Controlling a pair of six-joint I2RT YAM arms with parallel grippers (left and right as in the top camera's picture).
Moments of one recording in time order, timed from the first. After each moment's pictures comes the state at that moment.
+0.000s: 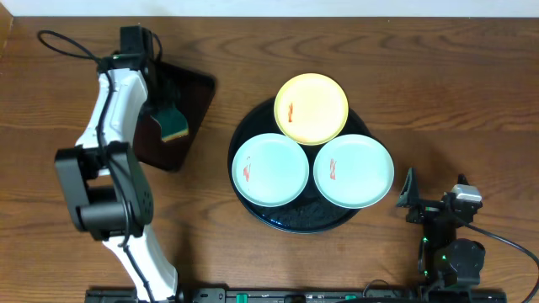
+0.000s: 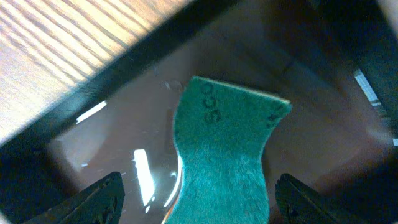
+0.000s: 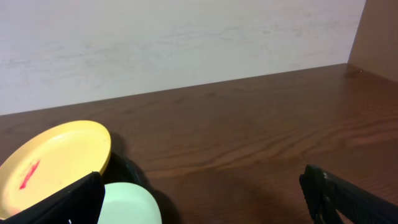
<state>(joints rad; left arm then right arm) 0.11 2.03 1.61 -0.86 -0.16 -0.48 -0.01 0.01 0.01 -0.06 0.09 0.12</state>
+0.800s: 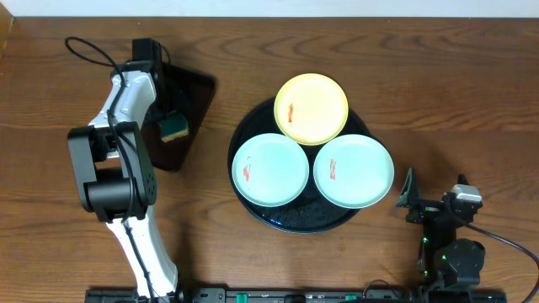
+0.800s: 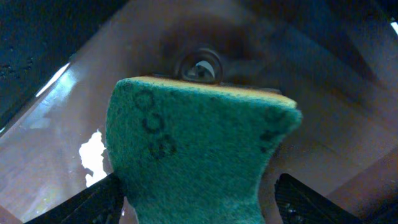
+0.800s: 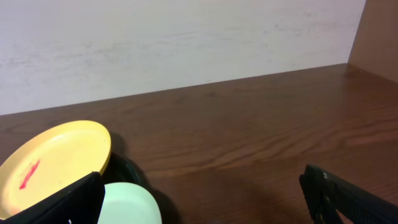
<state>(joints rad) 0.11 2.17 1.61 -0.78 -0.06 -0.38 -0.01 0.01 0.01 -0.06 0.09 0.12</state>
